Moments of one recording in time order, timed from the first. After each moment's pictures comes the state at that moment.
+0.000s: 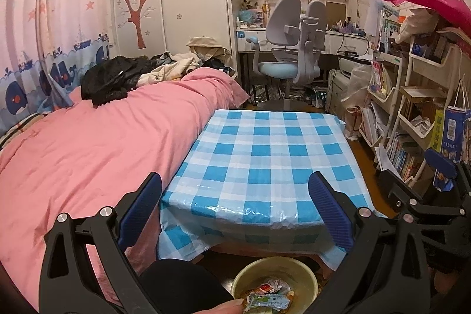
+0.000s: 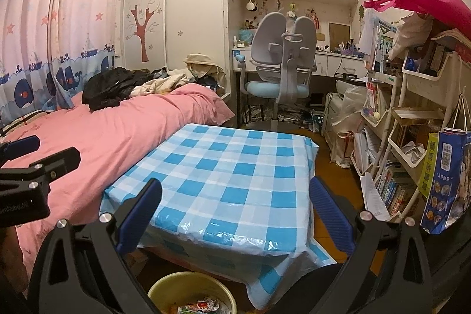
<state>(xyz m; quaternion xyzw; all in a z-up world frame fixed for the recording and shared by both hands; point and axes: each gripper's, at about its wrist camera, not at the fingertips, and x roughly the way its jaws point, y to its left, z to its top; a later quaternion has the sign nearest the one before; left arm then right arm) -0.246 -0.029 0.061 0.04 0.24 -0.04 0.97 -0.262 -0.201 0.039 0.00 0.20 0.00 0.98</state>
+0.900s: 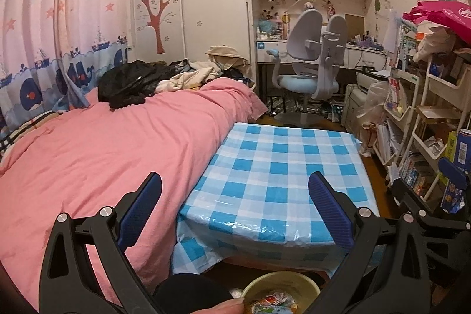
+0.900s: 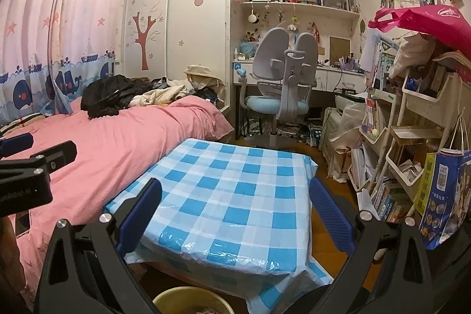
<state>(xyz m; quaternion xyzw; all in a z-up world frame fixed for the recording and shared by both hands) -0.235 -0.009 0.091 0.02 0.22 0.01 0.97 -0.253 -0.184 0.068 -0.01 0.17 0.00 0.99</state>
